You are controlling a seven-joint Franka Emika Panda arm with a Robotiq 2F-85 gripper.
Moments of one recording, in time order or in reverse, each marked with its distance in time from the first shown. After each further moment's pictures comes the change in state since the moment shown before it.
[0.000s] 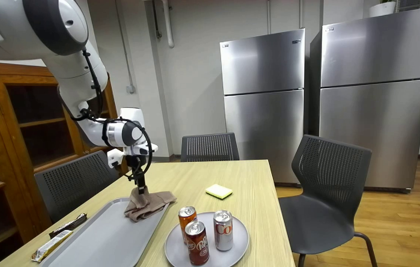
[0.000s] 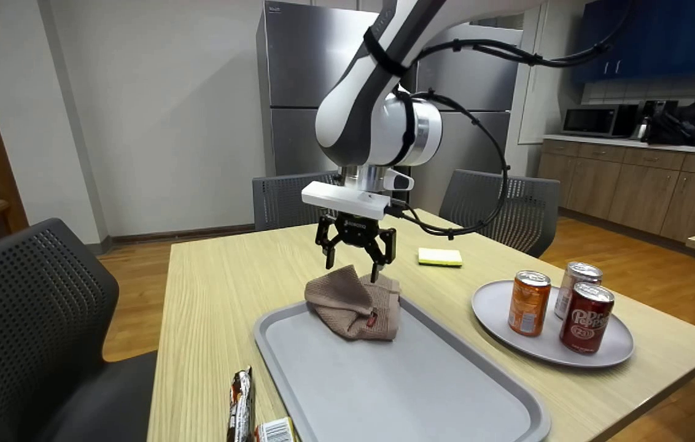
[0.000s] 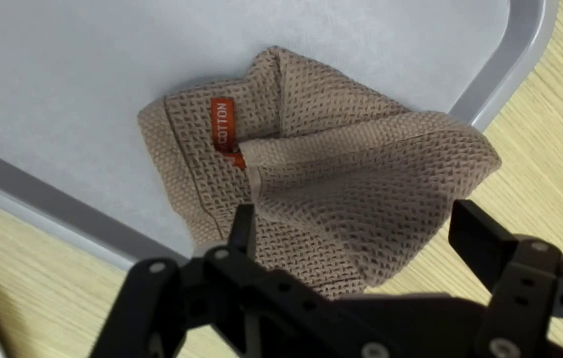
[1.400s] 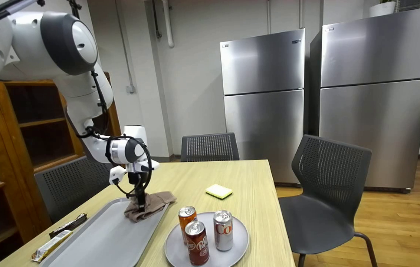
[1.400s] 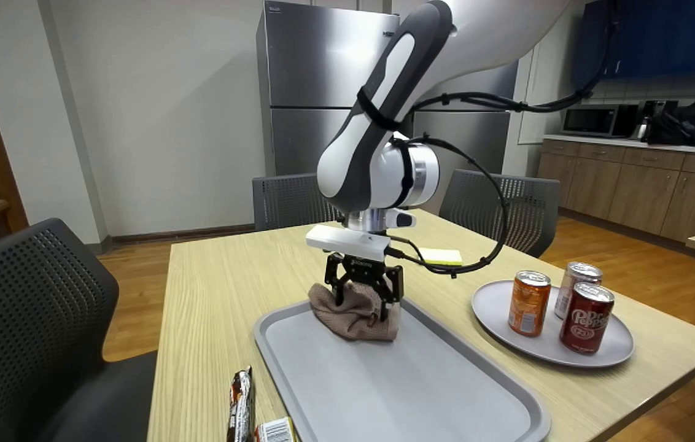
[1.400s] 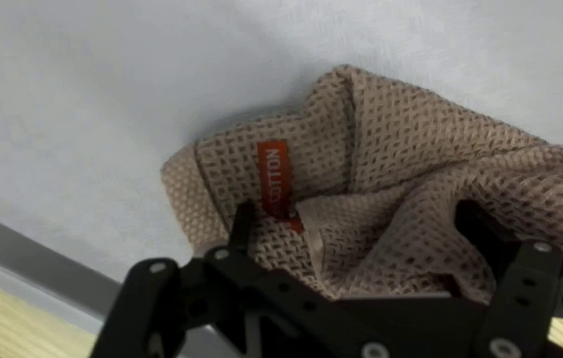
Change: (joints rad) arm 0.021 0.120 -0.024 0.022 -0.001 -0.002 0.063
